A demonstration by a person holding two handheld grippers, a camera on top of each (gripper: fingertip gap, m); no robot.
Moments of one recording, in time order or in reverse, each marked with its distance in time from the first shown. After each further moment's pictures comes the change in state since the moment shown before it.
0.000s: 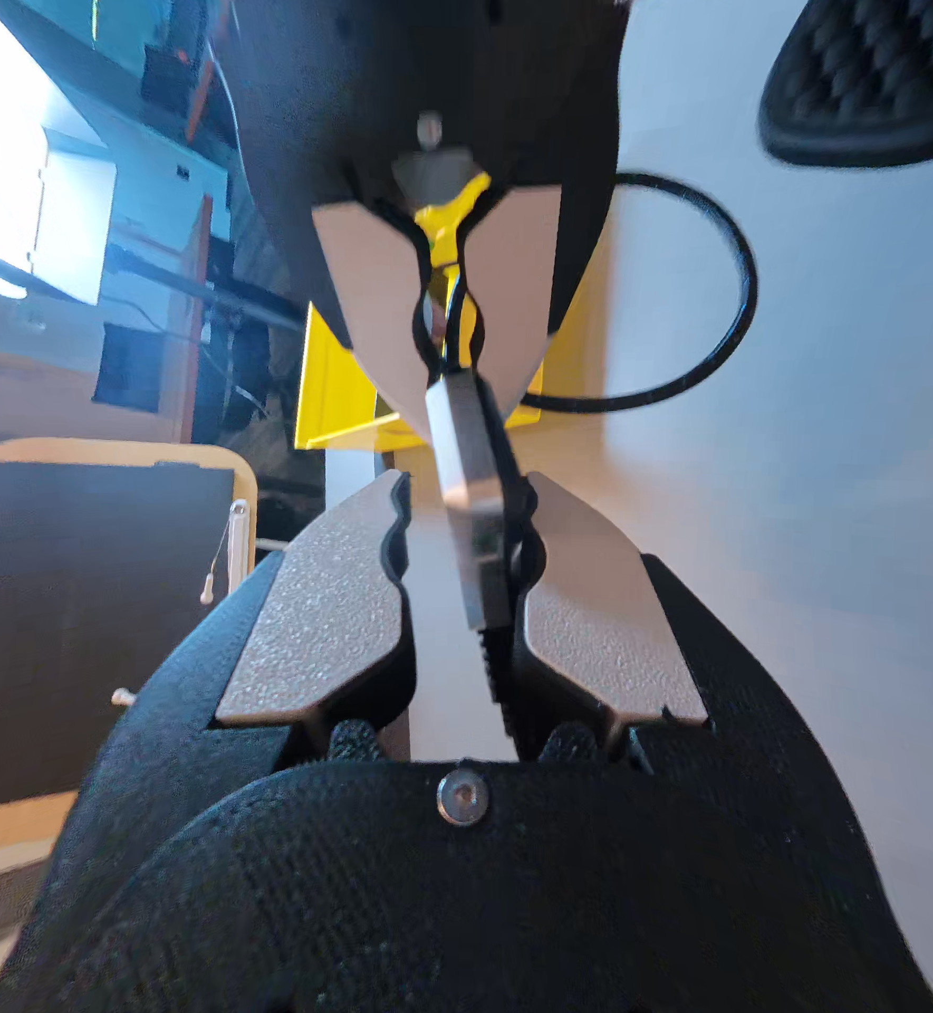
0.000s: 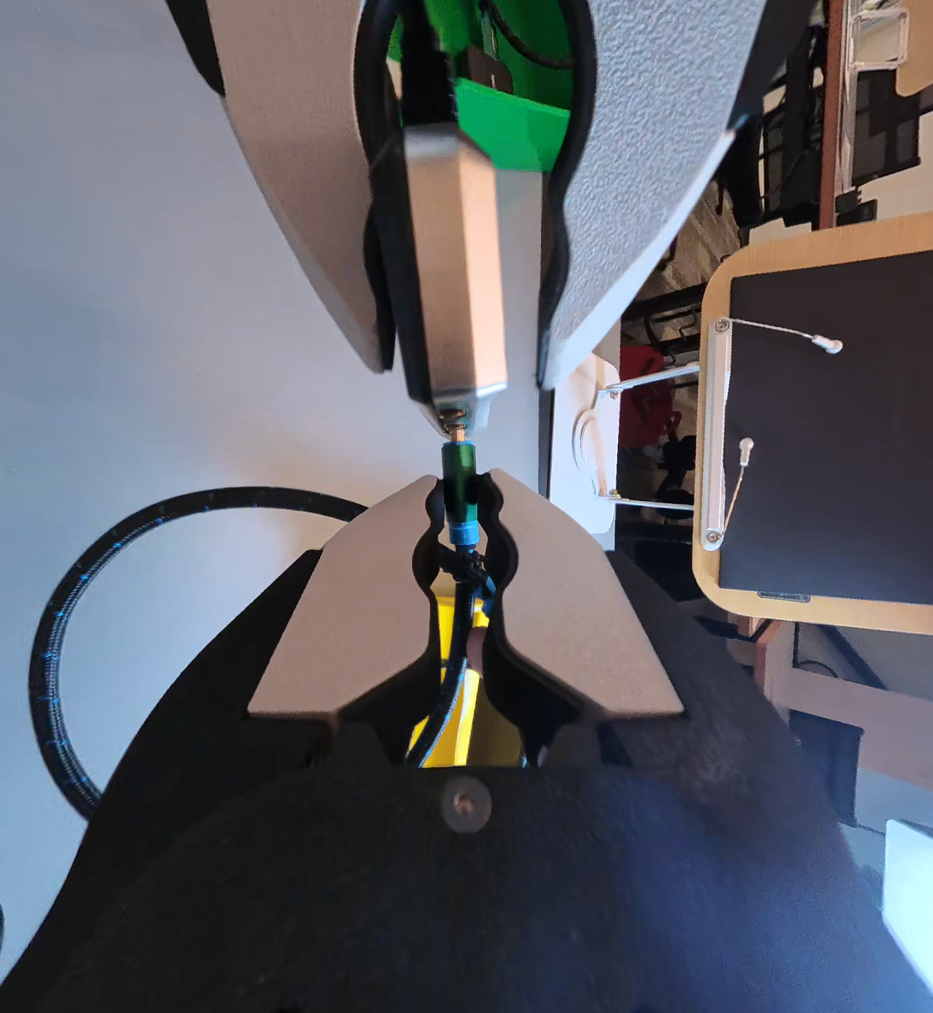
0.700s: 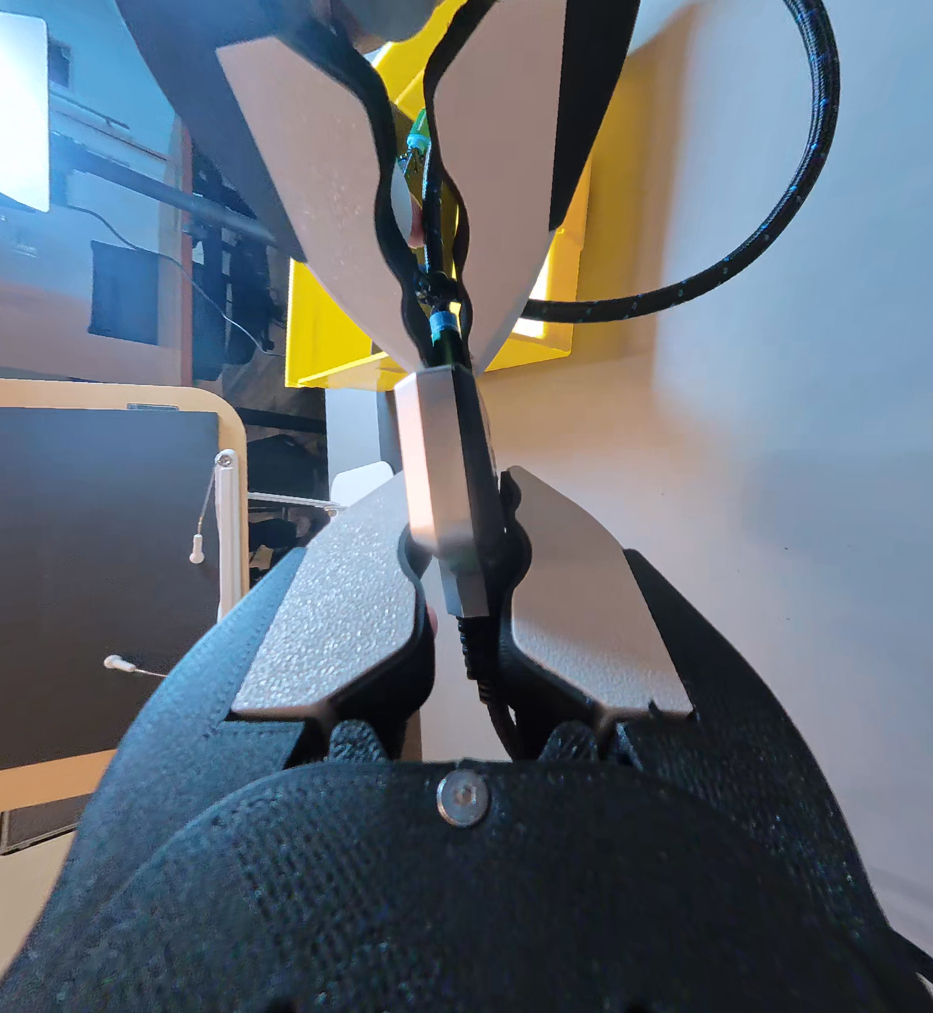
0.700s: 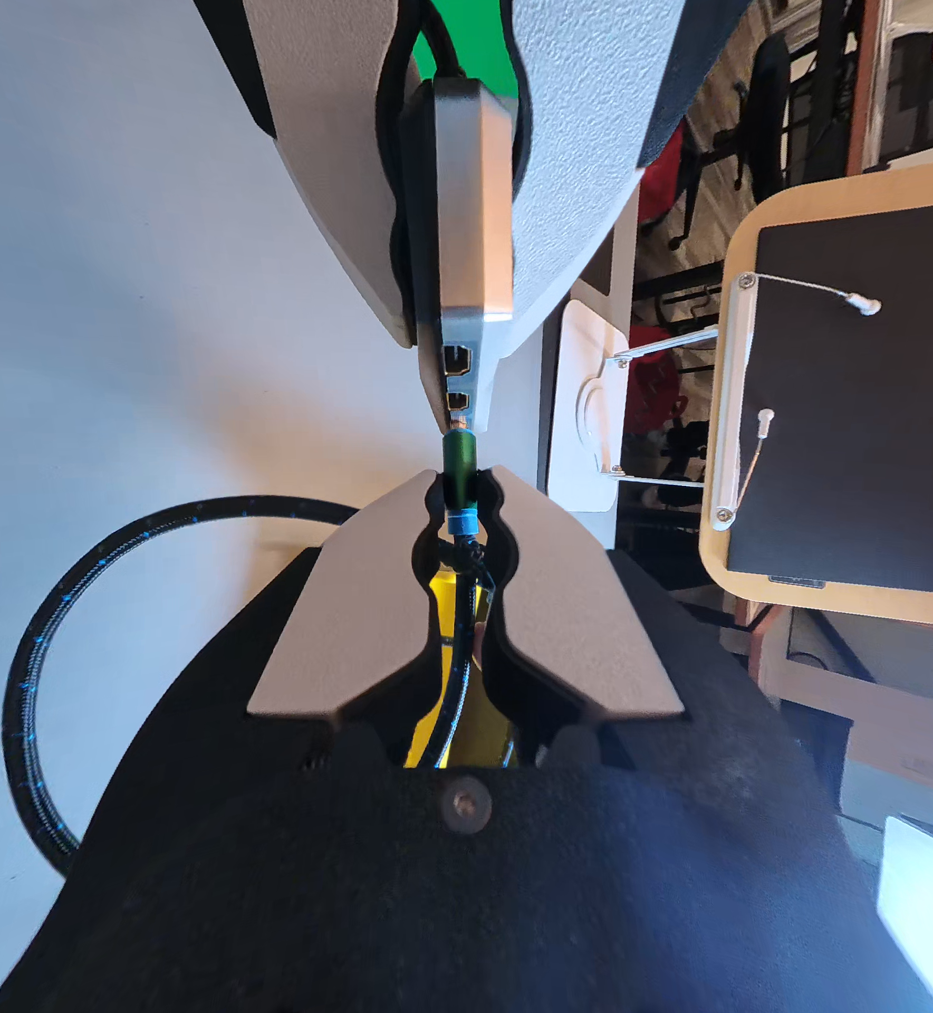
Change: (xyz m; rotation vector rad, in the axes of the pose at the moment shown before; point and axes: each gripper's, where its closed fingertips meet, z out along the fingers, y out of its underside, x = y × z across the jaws) left arm -0.005 0.035 0.038 -0.147 -0.027 0.014; right arm 0.006 0.031 0.014 -0.039 -0.018 -0.026
